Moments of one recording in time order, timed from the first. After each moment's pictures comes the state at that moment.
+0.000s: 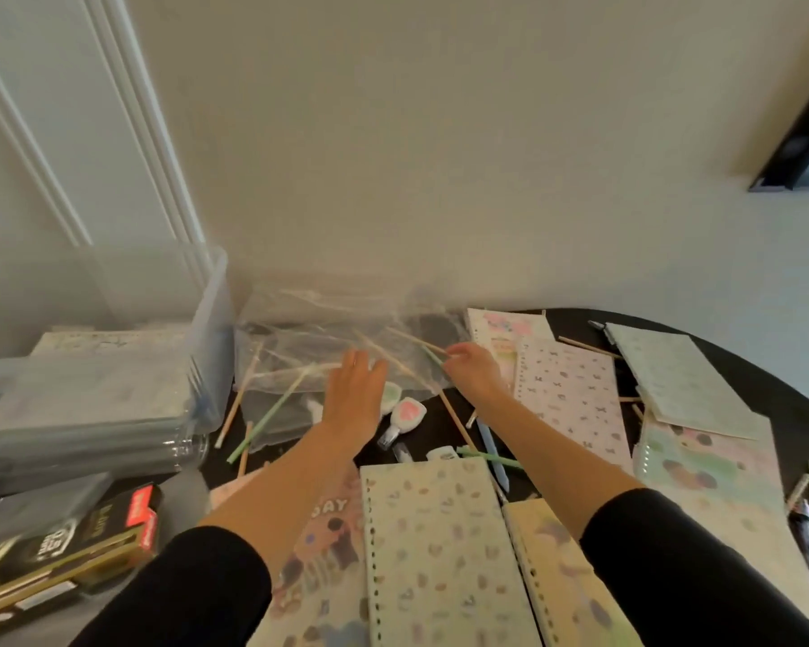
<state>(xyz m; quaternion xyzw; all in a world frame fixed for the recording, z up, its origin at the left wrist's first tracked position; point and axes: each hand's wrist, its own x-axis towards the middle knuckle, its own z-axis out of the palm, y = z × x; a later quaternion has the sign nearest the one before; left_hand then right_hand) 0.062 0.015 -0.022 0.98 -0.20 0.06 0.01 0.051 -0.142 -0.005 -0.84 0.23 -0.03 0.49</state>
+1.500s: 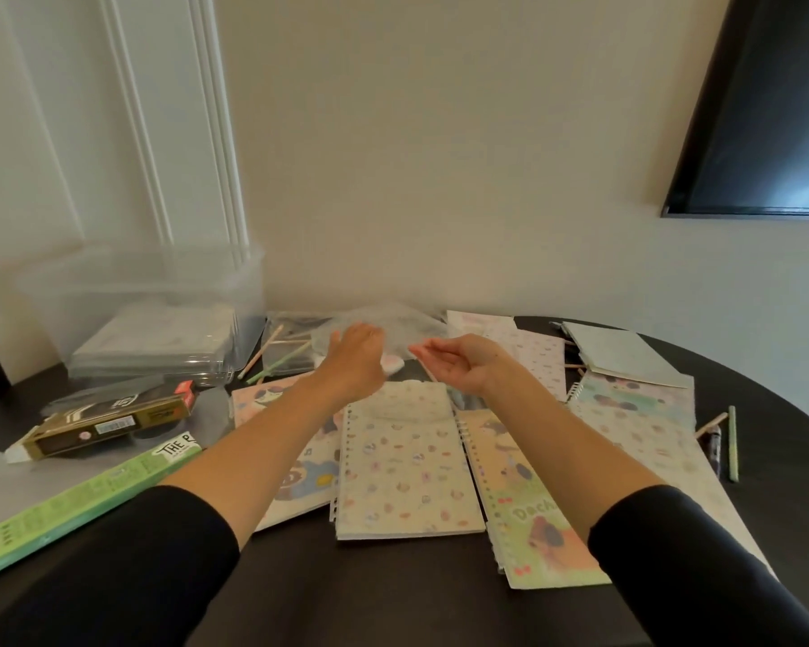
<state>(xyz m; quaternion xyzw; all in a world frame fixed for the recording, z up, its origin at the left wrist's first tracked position) -0.082 0.014 0.002 0.97 -0.22 0.10 0.09 -0.114 -0.140 0.020 -0.43 0.16 0.12 0.88</state>
